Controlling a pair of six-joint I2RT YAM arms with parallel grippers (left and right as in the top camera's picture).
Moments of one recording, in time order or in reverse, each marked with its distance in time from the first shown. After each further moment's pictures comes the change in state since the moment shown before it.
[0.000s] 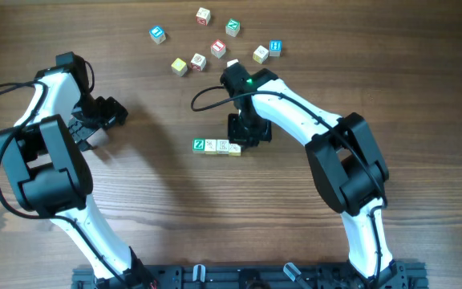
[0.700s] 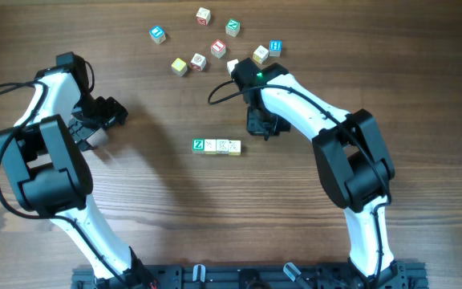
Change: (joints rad) left arm 0.000 0.000 0.000 0.000 0.000 0.000; right arm -0.057 0.000 0.000 -0.037 0.344 0.000
